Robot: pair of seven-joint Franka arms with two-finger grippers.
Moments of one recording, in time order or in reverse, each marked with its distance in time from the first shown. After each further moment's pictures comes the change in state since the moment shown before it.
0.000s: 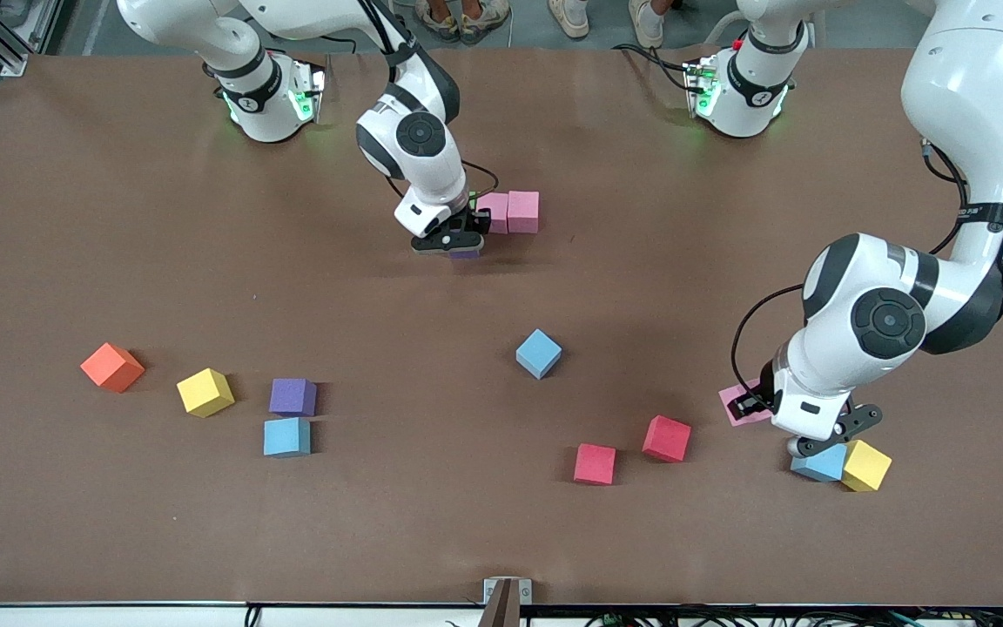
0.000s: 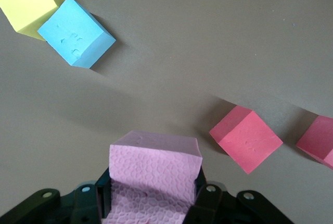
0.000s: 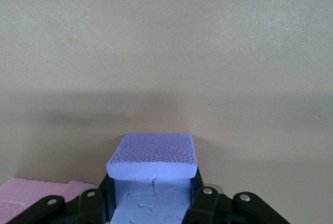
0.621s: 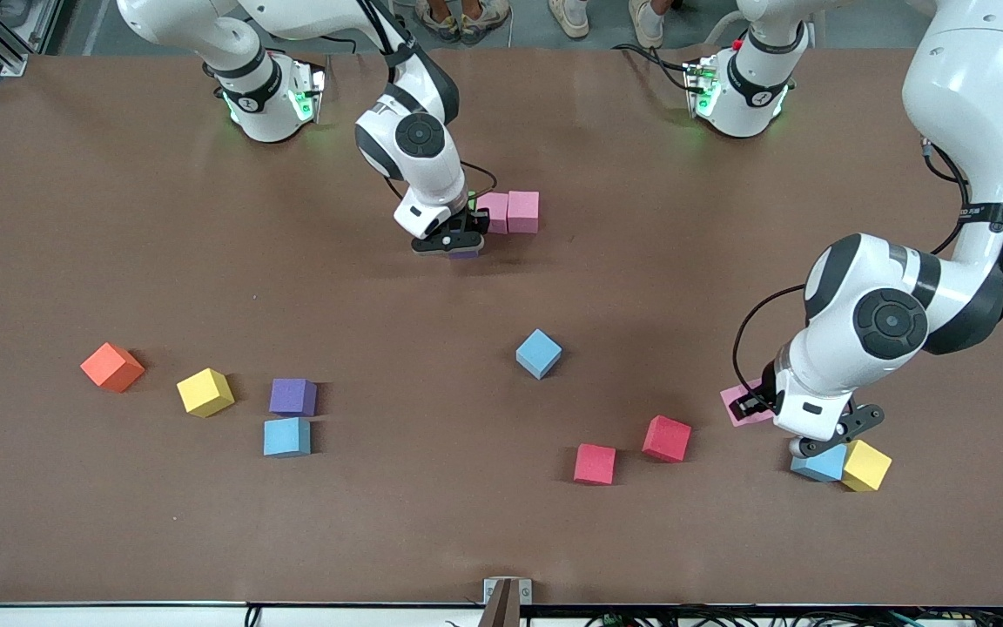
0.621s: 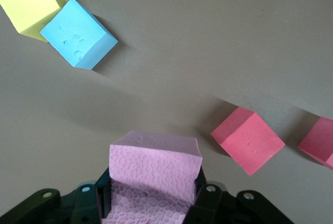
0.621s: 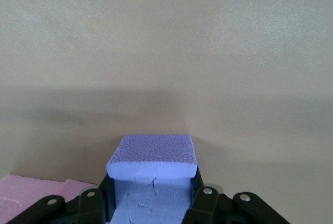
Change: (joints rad) left arm 0.006 0.000 0.001 0.000 0.000 0.000 0.004; right arm 0.000 -0.002 -0.005 0.000 0.000 -0.007 -0.031
